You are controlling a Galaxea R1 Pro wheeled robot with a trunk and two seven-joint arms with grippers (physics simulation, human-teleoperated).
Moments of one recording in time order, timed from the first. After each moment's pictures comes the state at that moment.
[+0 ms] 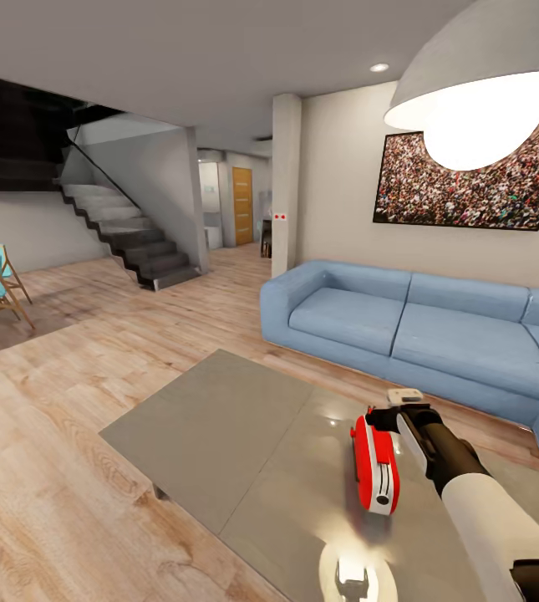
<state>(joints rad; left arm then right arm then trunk) 0.01 0.05 0.08 -0.51 0.00 -0.25 0.21 -0.79 -0.12 0.03 -0.69 -0.03 0.64 -0.01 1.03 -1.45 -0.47</state>
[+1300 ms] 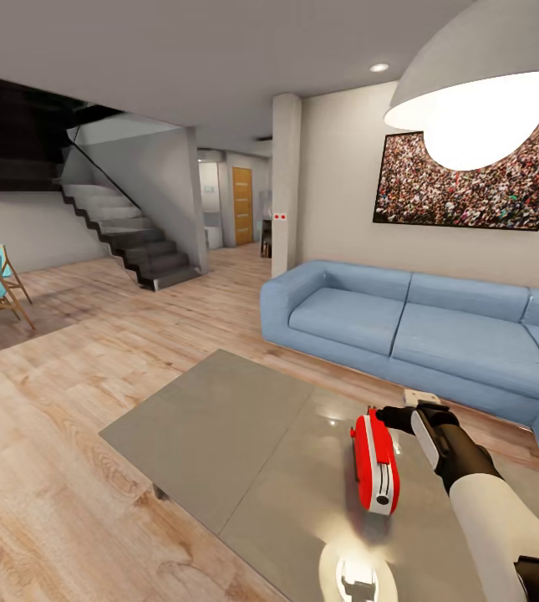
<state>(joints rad) 0.01 0.06 0.08 -0.51 0.00 -0.25 0.21 -0.79 -0.12 -0.14 -0.69 -0.05 0.63 -0.02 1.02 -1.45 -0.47</state>
